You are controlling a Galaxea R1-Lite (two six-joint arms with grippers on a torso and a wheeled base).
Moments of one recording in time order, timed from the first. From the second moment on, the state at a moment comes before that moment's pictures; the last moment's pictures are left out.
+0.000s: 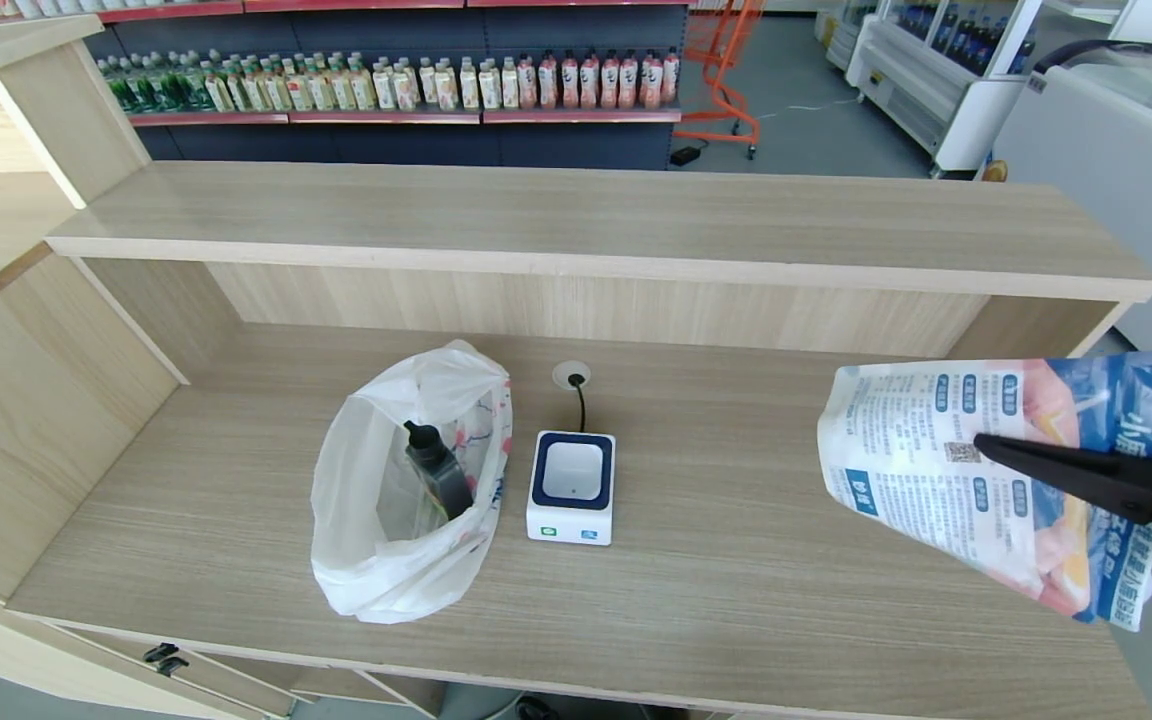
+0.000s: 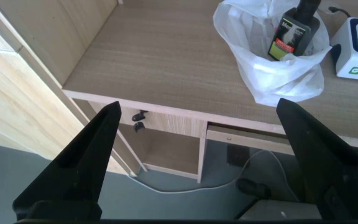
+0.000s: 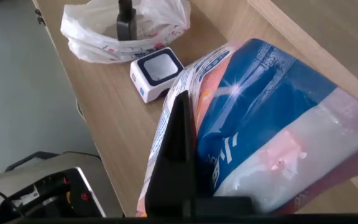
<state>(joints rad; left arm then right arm) 0.00 0.00 0.00 0.05 0.13 0.02 0.16 1.10 -0.60 -0.34 0.67 -0.58</state>
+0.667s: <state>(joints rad) 0.00 0.00 0.00 0.05 0.13 0.02 0.16 1.03 -0.54 -0.33 0.67 -0.58</state>
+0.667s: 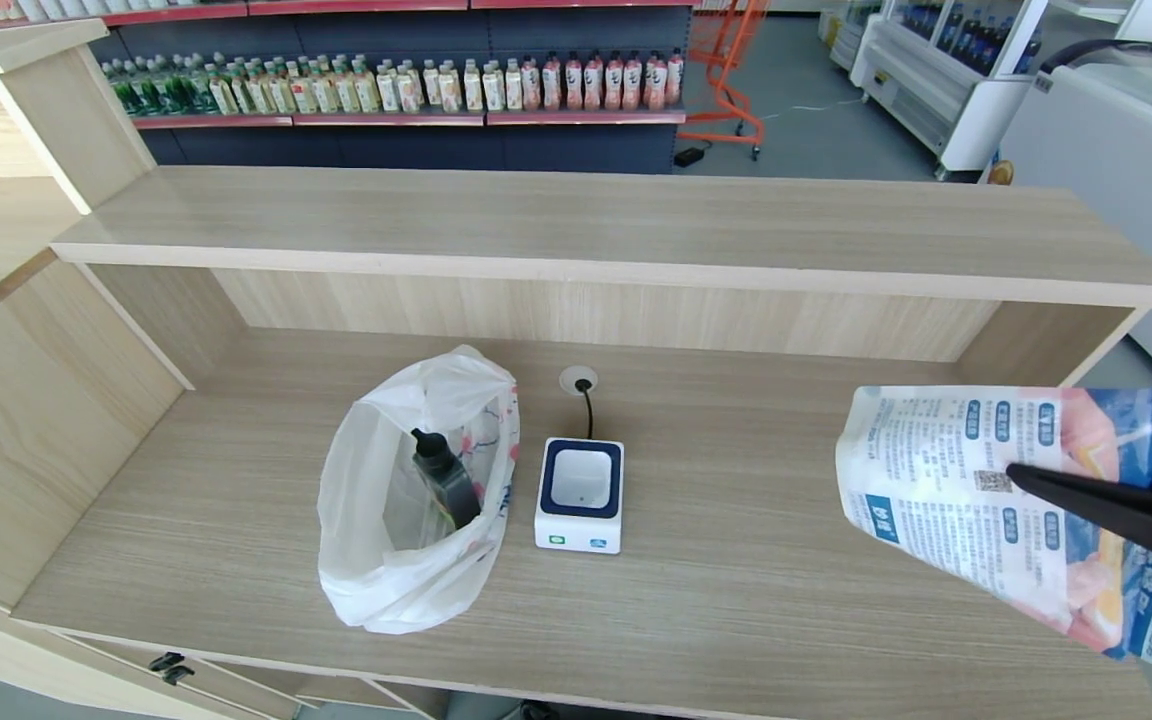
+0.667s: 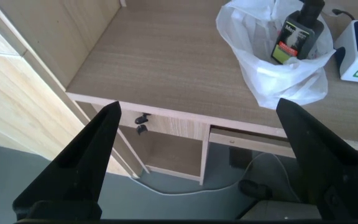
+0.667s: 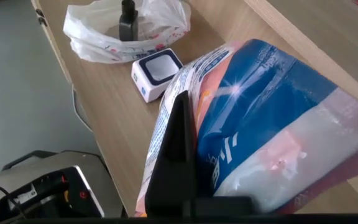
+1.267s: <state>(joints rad) 0.00 0.00 0.00 0.05 0.13 0.02 0.16 1.22 -0.60 -0.41 0.67 -0.60</state>
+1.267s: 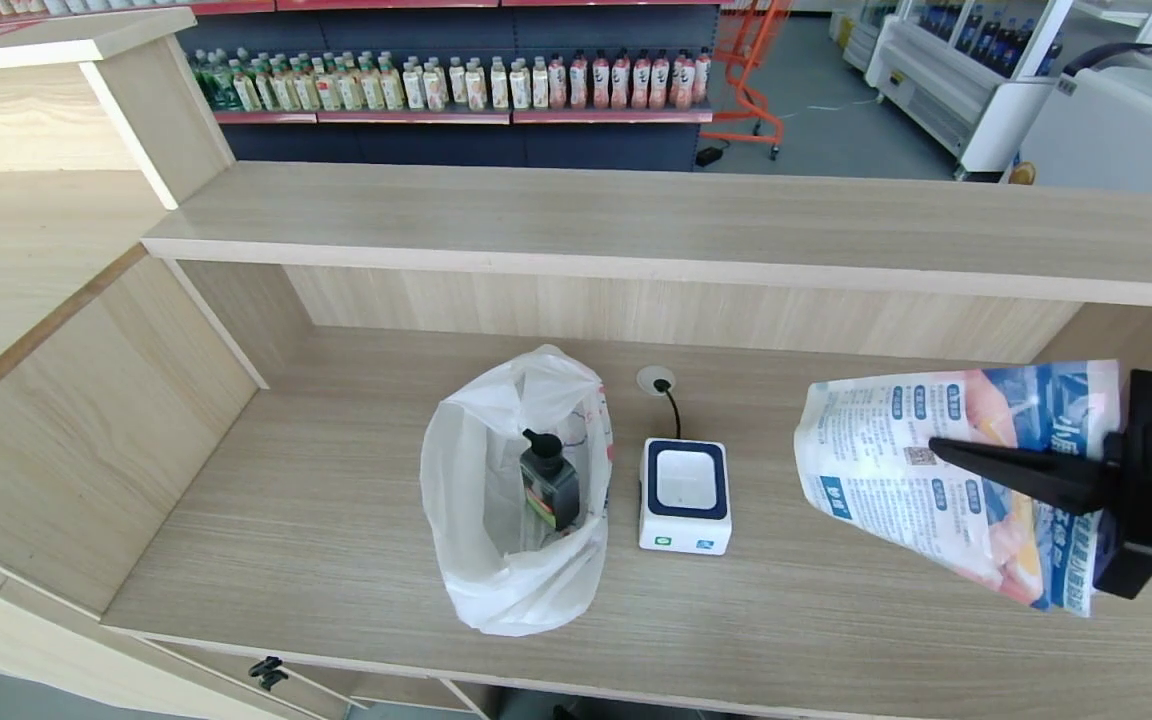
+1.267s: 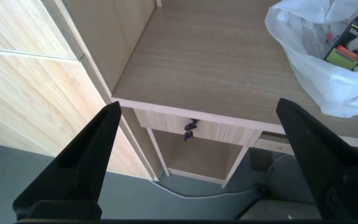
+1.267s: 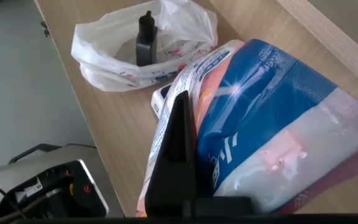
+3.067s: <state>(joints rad) 0.00 0.00 0.00 0.05 0.13 0.02 0.22 1.98 -1.01 -0.50 0.83 -1.16</state>
